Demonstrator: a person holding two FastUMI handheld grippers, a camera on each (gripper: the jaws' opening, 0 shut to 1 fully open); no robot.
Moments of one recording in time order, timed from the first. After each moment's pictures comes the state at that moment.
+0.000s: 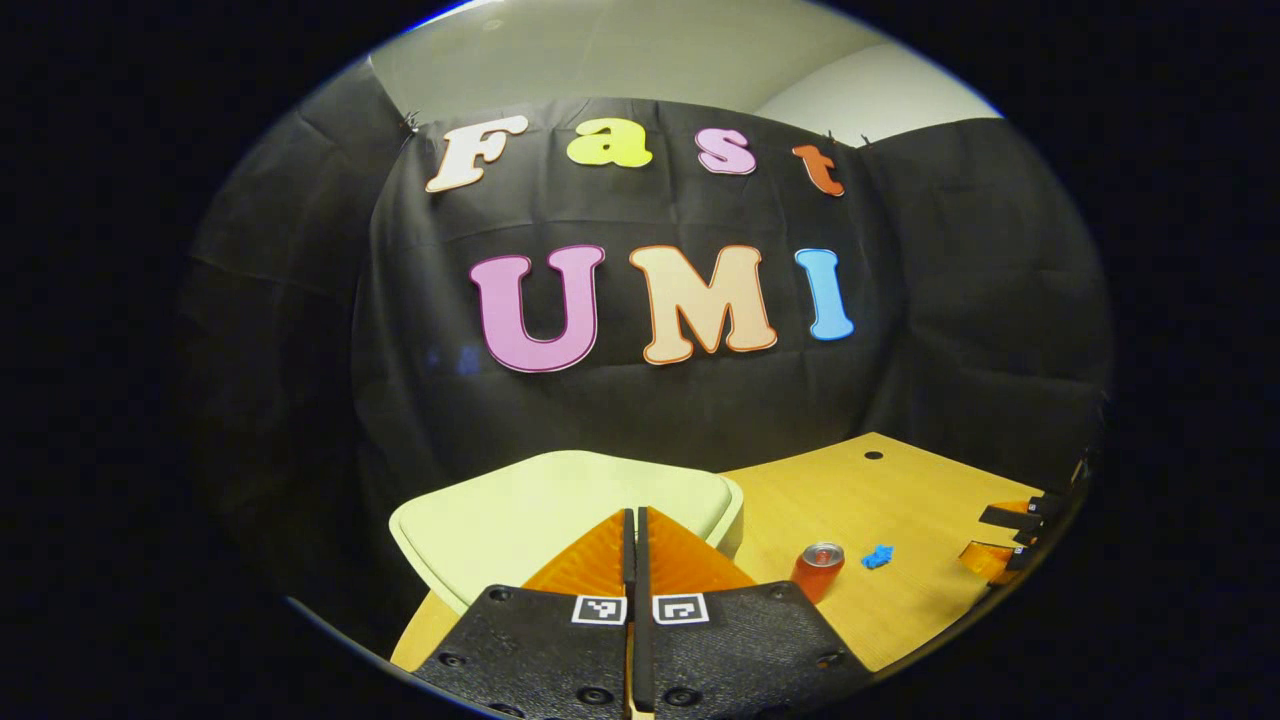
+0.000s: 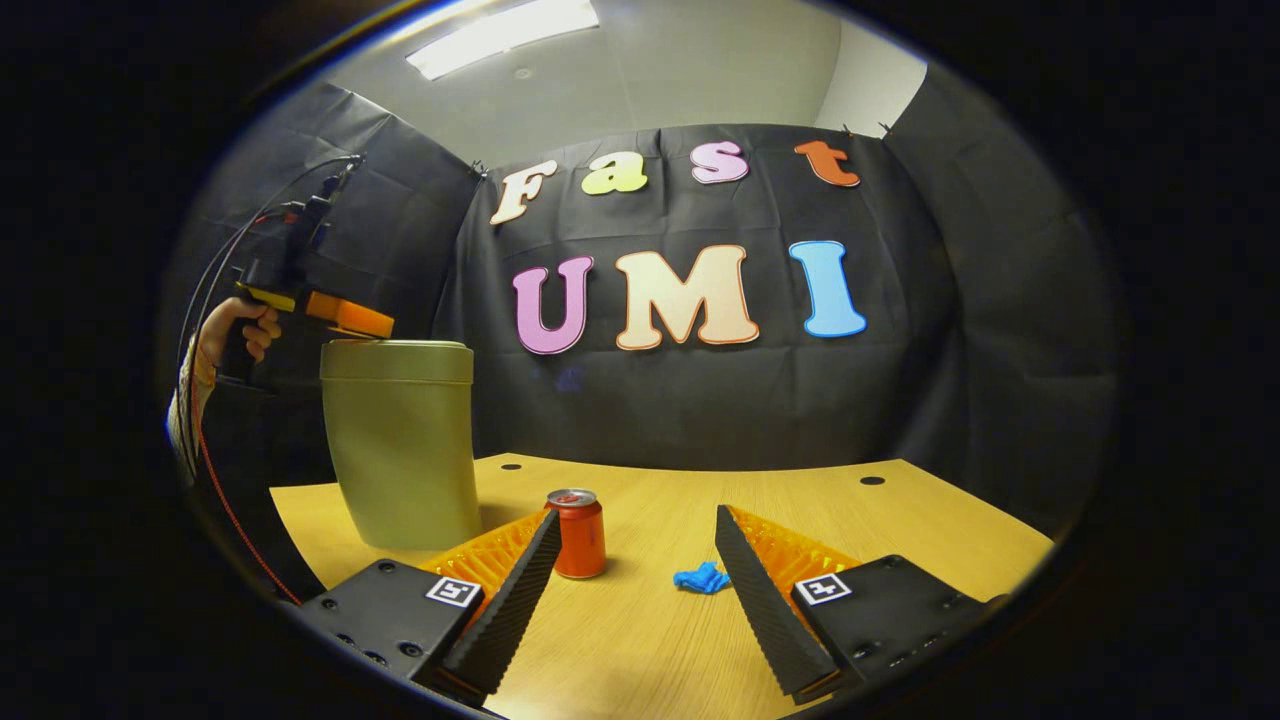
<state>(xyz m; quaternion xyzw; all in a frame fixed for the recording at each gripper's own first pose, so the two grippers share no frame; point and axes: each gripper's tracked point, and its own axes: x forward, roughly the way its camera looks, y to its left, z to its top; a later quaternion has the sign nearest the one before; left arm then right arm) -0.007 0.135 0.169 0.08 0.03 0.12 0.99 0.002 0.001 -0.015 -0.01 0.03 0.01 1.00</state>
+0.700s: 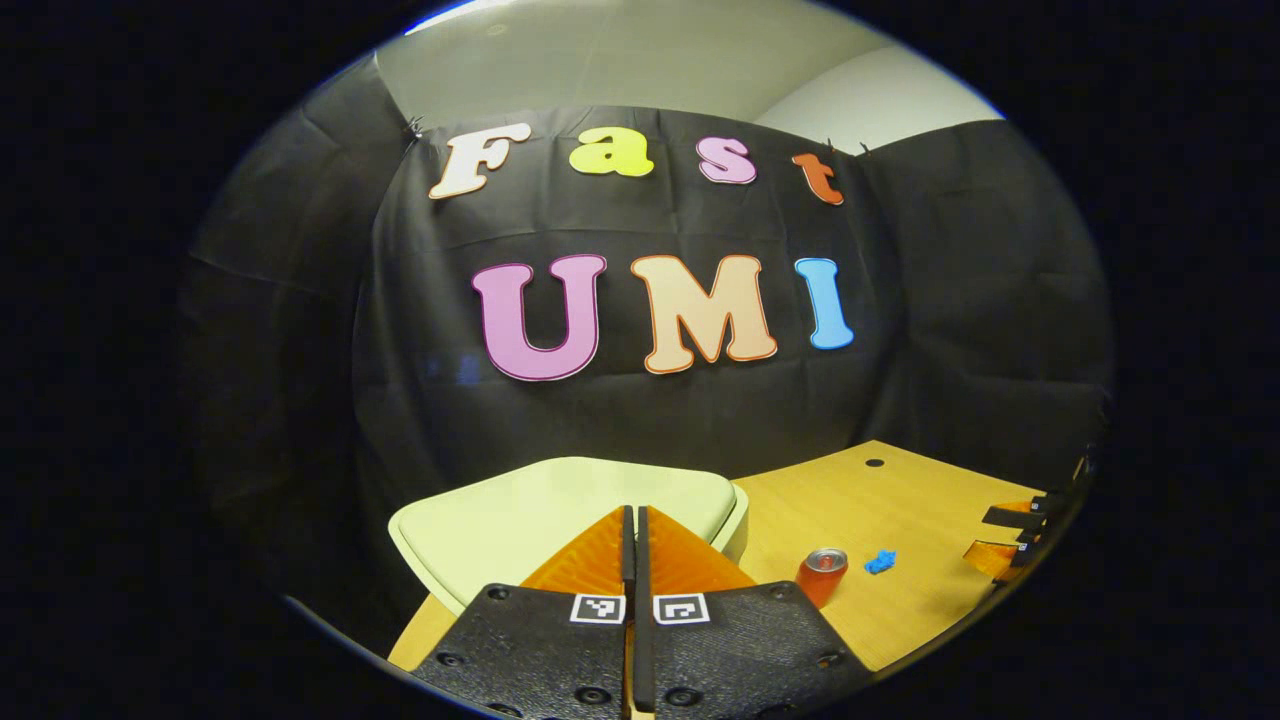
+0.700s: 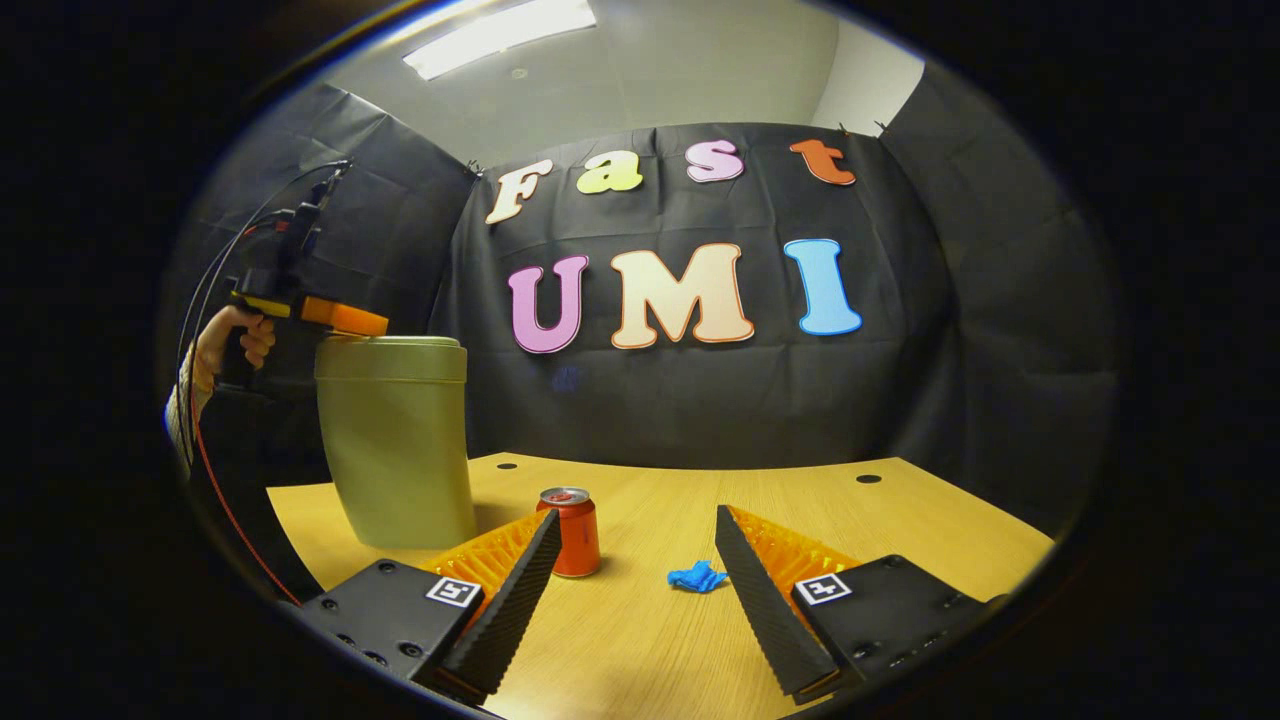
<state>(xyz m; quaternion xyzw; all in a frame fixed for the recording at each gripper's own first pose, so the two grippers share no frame) -0.006 0.133 0.178 0.10 0.01 0.12 0.99 0.003 0.000 -0.020 -0.02 0.03 0.01 1.00</state>
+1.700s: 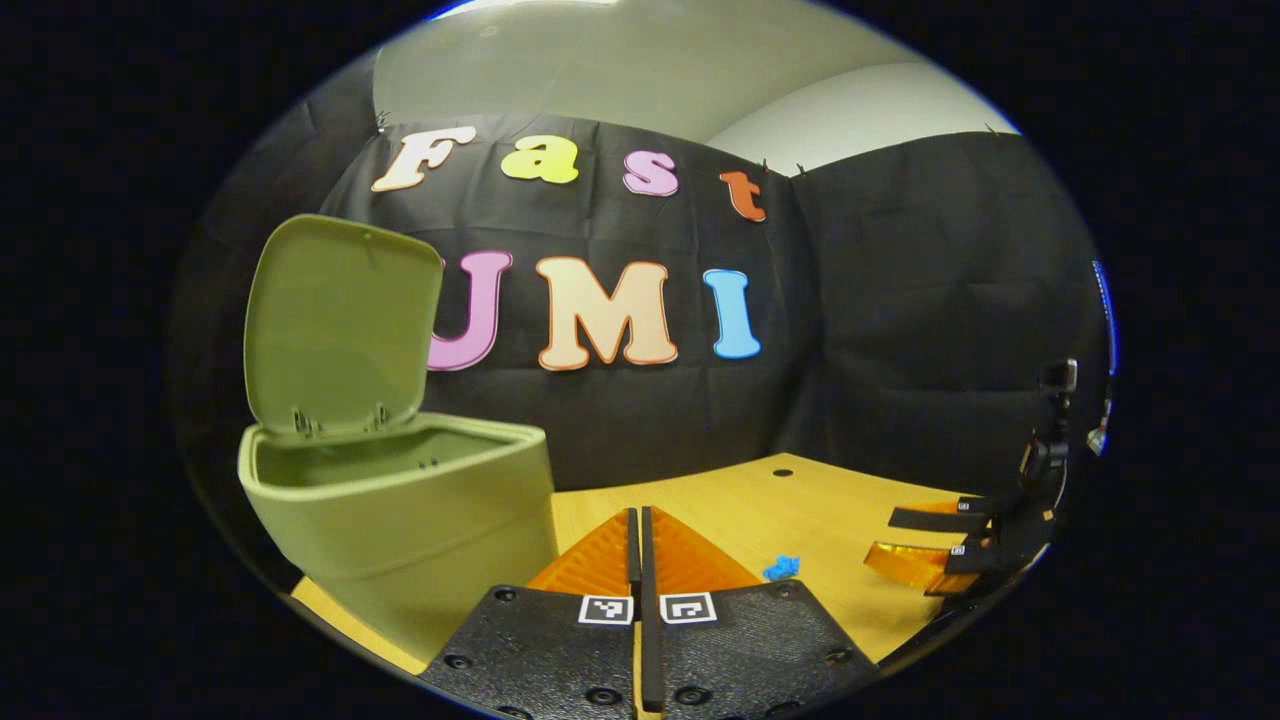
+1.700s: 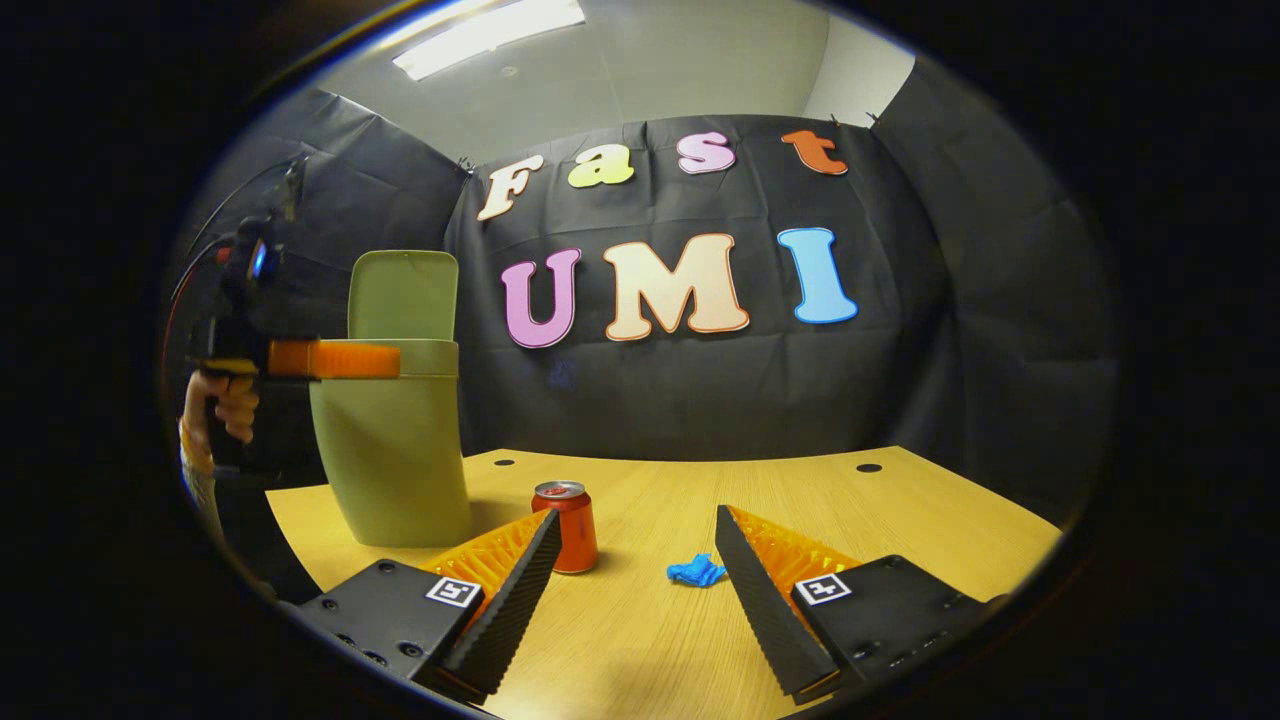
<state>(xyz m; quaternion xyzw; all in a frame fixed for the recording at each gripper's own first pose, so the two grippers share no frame) 0.007 0.021 0.084 0.06 -0.02 0.01 1.00 0.008 -0.006 -0.032 0.00 0.04 0.01 1.00</state>
